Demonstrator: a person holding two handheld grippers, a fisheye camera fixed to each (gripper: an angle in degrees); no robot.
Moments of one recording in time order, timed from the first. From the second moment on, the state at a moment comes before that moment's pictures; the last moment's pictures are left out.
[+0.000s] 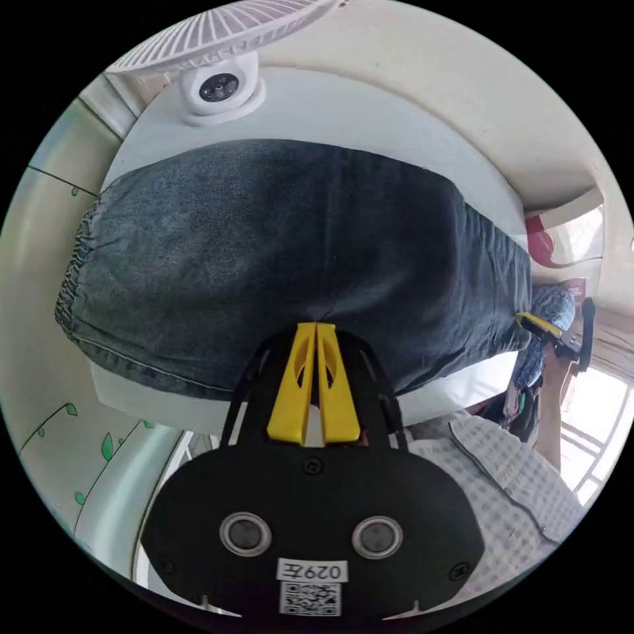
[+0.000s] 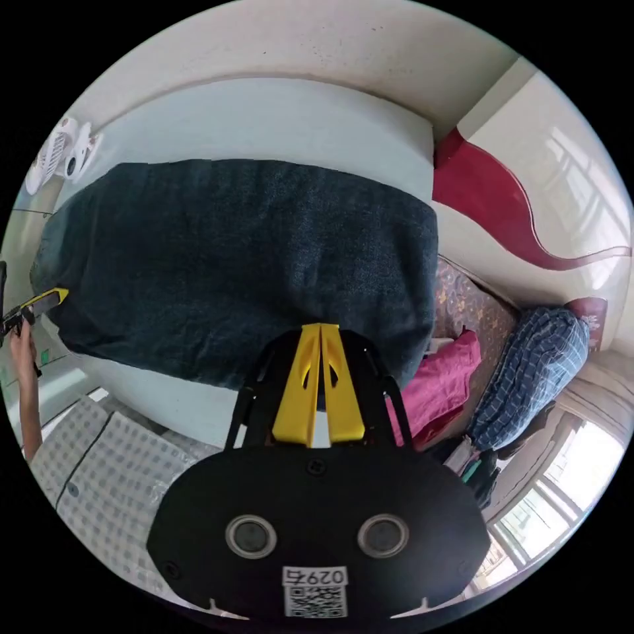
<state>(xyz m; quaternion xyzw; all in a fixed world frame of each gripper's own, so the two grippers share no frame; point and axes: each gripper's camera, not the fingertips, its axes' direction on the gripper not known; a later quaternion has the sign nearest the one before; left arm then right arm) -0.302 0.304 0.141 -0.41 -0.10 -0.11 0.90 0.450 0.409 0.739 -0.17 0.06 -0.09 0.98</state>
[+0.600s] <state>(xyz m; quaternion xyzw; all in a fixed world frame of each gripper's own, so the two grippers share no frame) -0.484 0.368 -0.034 -0.33 0.06 -0.29 0.90 0.174 0.300 0.797 -0.16 -0.12 -0.38 0.90</state>
